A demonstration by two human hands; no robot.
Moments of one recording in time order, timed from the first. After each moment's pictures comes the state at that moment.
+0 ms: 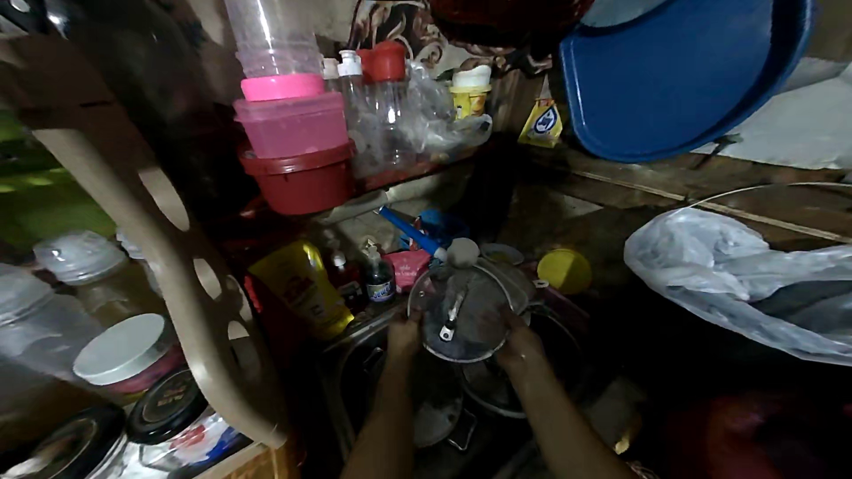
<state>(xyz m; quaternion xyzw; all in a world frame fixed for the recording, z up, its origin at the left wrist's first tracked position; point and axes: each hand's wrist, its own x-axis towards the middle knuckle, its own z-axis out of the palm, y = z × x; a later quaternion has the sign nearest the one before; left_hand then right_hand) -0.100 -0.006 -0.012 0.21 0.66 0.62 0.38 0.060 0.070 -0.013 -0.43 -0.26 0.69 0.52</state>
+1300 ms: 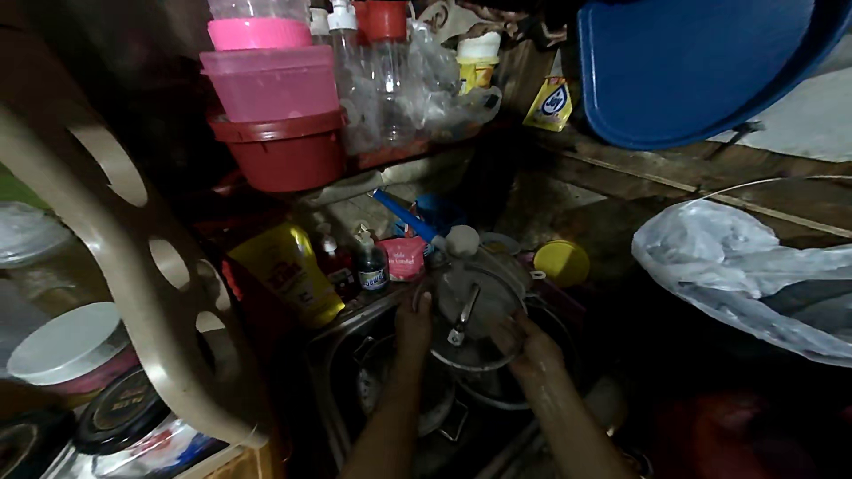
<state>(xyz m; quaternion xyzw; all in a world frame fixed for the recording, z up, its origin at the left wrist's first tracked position) -0.078 0.004 -0.019 0.28 0.70 0.57 0.31 0.088 0.051 0.002 -0.46 -0.24 0.68 0.52</state>
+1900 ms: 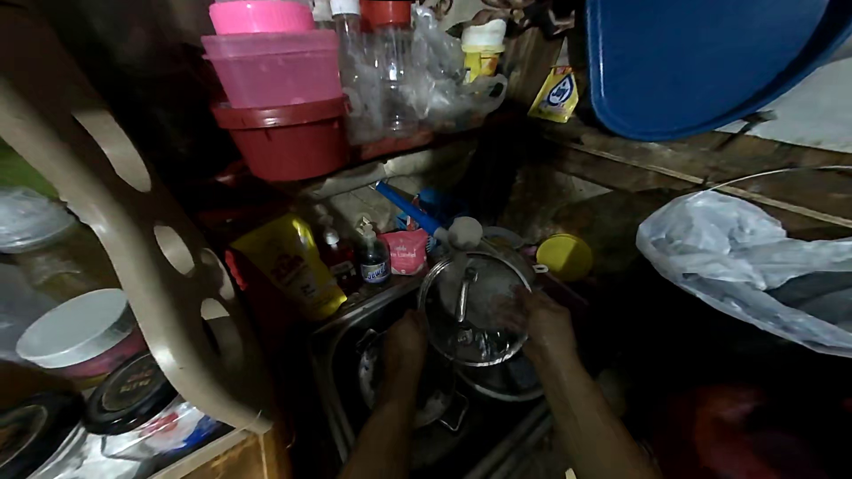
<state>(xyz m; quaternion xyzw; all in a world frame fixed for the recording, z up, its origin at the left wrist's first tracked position) -0.074 -0.027 -0.021 0.38 0.87 0.25 0.20 0.089 0.050 0.035 -0.50 -0.46 0.57 0.47</state>
